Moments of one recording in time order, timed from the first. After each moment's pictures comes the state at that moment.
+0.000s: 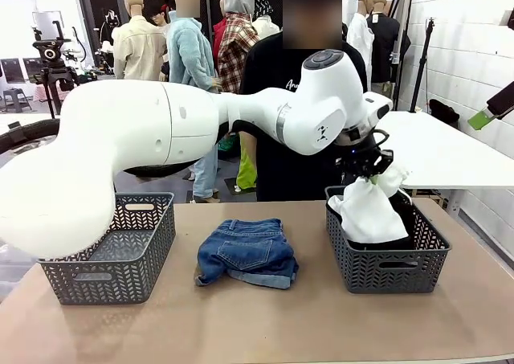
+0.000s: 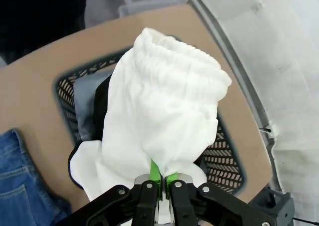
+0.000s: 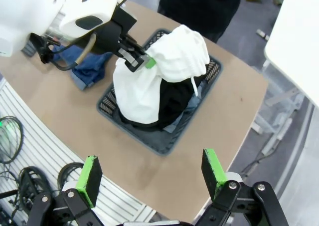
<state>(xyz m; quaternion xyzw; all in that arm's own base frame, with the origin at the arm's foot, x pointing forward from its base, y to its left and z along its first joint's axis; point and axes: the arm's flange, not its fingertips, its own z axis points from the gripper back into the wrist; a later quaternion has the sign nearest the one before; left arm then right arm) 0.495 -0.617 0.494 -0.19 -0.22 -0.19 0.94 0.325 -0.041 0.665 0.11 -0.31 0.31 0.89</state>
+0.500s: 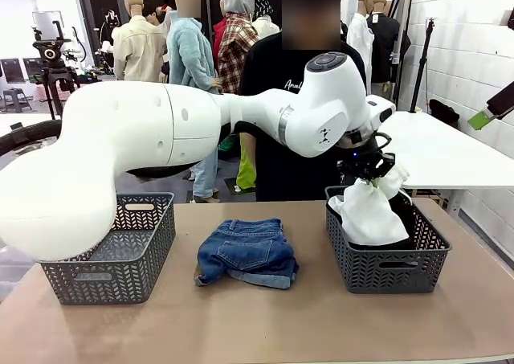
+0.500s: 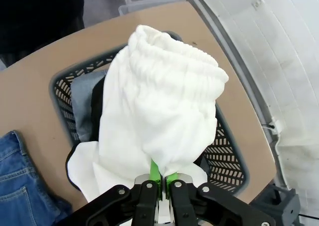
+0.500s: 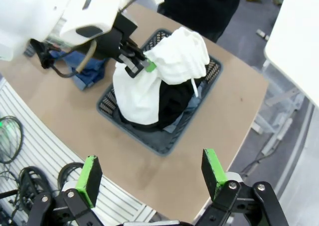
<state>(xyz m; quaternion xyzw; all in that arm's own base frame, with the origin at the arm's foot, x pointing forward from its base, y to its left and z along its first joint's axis) 0.488 -0.626 0.490 -0.18 -0.23 -0.21 0.93 0.325 -0.041 0.665 0.11 -0.31 0.31 0.89</state>
